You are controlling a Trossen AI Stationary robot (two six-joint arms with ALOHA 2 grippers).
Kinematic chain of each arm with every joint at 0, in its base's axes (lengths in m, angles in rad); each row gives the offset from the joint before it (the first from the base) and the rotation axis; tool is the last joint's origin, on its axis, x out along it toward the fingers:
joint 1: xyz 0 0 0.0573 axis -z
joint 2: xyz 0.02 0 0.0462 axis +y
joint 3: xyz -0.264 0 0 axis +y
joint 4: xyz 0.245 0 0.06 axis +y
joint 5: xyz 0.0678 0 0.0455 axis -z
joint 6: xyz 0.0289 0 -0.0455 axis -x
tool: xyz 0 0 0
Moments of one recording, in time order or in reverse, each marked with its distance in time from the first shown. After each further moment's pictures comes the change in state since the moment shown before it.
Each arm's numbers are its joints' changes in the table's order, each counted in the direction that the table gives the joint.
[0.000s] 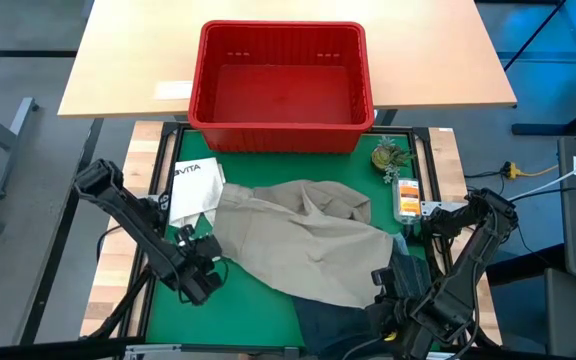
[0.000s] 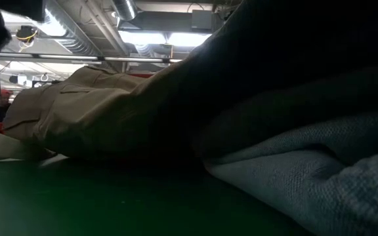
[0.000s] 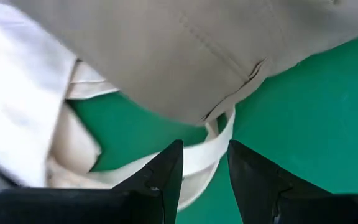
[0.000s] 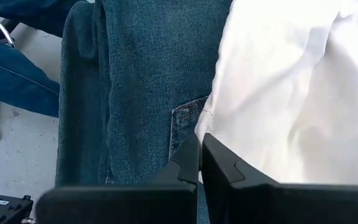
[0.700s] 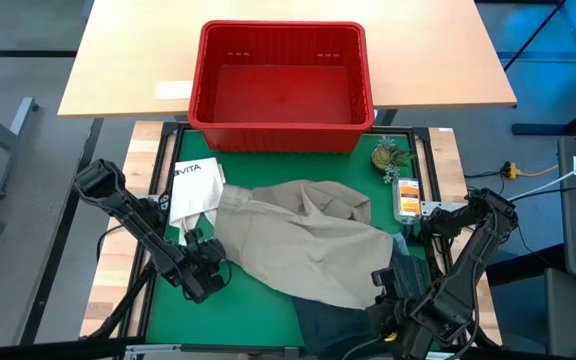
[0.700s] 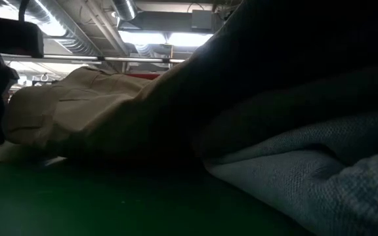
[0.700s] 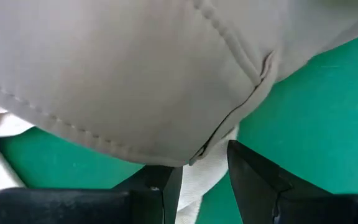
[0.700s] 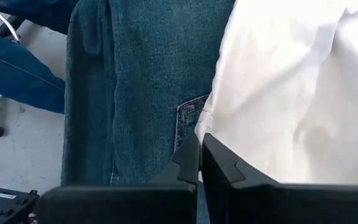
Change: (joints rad) left arm 0.006 0.000 0.250 -0.398 -0.093 -0.111; right arm 0.001 0.000 0.000 0.000 -0.026 -0.001
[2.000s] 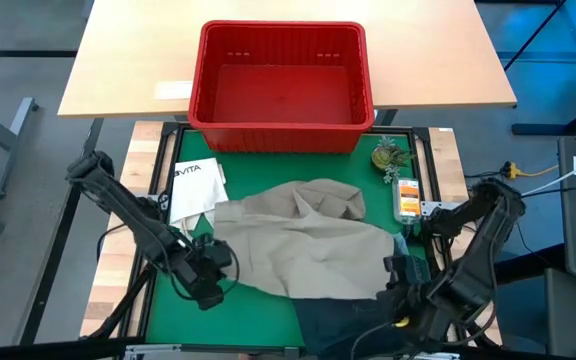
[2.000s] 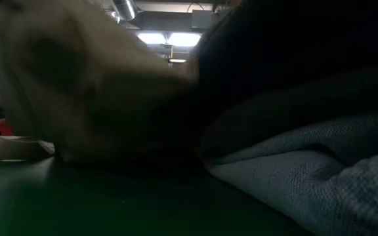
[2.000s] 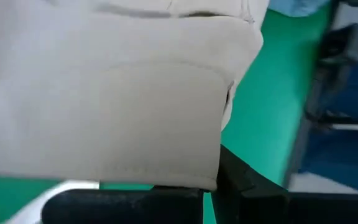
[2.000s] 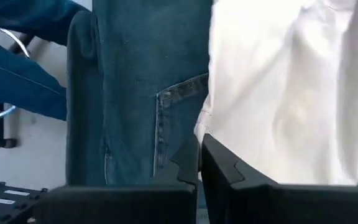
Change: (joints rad) left arm -0.072 -0.131 -0.381 0.141 0.253 -0.183; right arm -0.001 -0.115 0.000 0.073 0.009 -0.050
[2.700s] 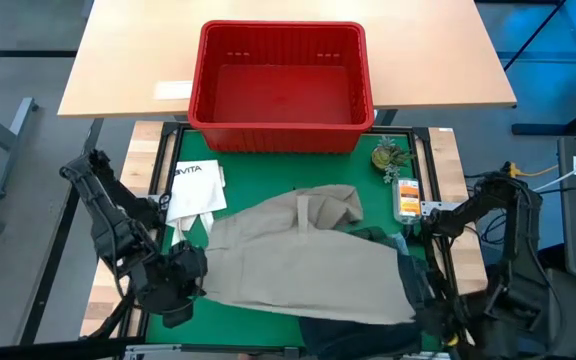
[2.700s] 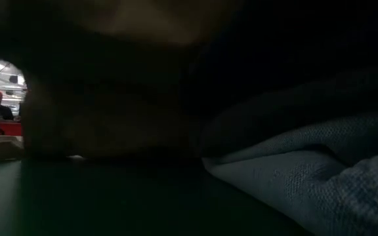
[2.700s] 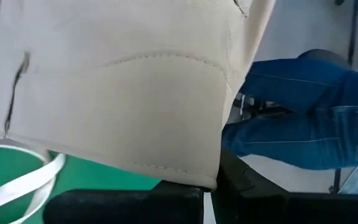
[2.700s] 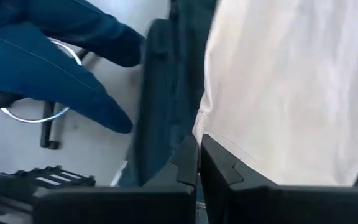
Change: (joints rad) left arm 0.159 -0.015 -0.340 0.219 0.009 0.111; right arm -0.247 -0.093 0.000 -0.024 0.055 -0.151
